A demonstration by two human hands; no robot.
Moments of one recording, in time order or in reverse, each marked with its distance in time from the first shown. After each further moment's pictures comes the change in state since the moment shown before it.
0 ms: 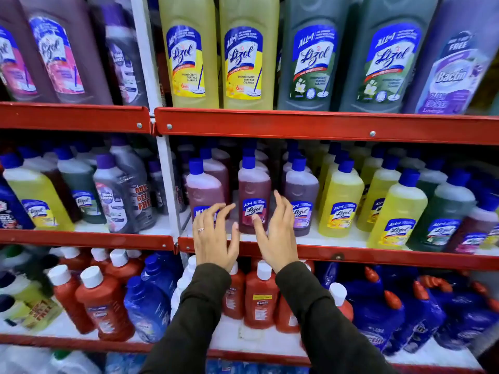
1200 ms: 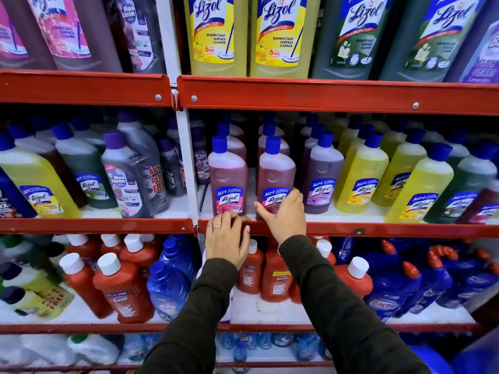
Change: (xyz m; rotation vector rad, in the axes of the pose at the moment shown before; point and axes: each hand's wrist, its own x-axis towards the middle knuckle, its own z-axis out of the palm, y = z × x) left_hand -0.028 -0.074 0.011 0.212 -0.231 0.110; right_hand 0.004 -0.010 0.056 -0.198 -0.023 0.382
